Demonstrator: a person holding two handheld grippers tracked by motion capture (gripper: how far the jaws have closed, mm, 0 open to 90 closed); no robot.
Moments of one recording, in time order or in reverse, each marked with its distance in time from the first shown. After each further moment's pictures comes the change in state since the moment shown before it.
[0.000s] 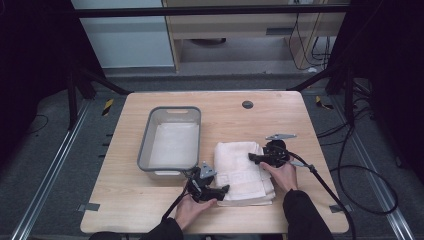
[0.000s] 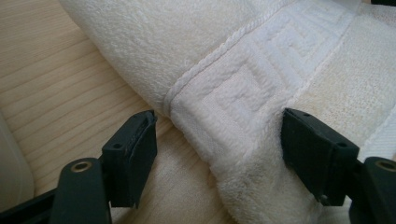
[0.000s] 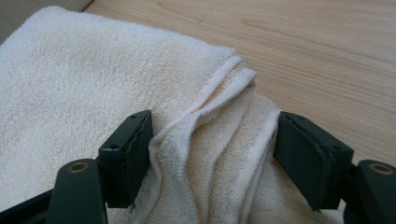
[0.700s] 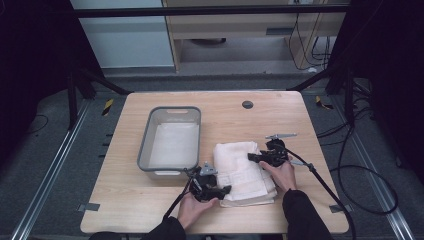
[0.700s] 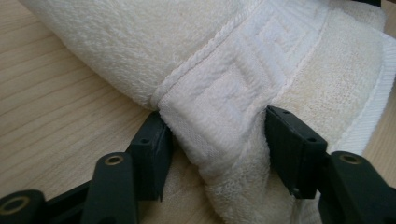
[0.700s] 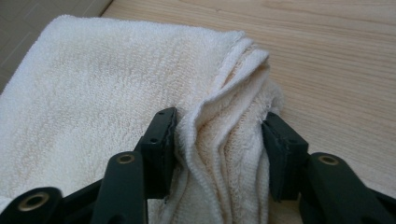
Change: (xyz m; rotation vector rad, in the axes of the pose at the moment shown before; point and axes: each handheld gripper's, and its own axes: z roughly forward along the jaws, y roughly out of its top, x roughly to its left) left arm 0.003 0.001 0.006 0.029 -0.112 -0.054; right arm -0.002 0.001 0.004 0.043 0.099 0.095
